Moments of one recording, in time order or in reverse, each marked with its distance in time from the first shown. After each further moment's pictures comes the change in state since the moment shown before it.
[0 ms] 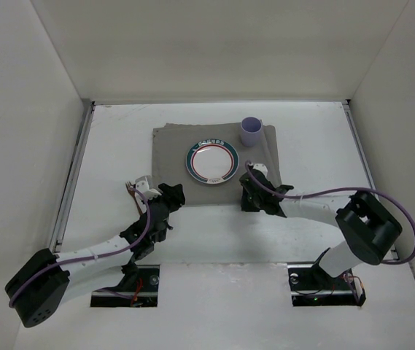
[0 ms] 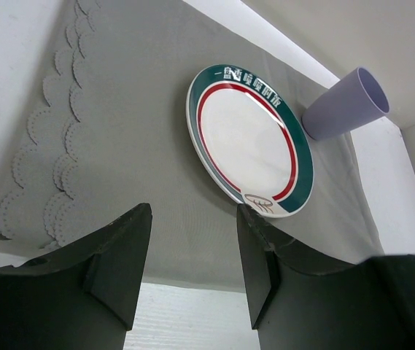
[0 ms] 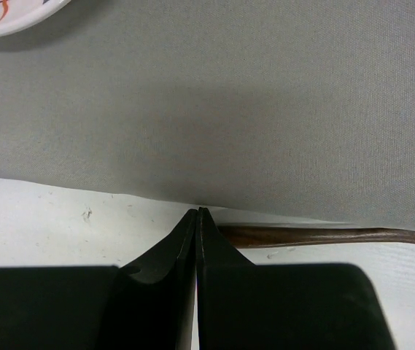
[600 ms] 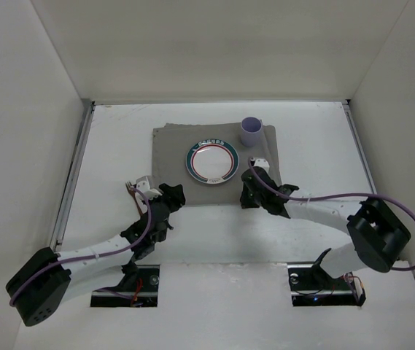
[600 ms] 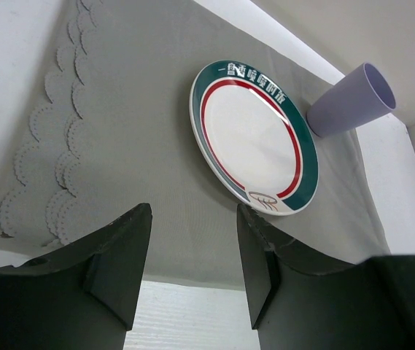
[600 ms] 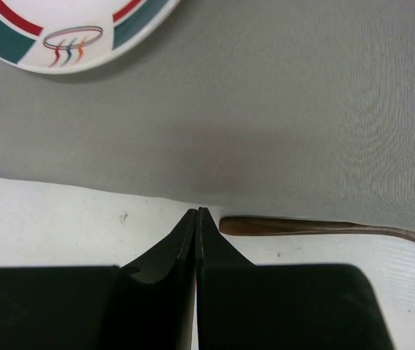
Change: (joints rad) left arm 0.000 0.014 0.000 0.000 0.000 0.000; right arm 0.011 -0.078 0.013 0.003 0.036 -0.006
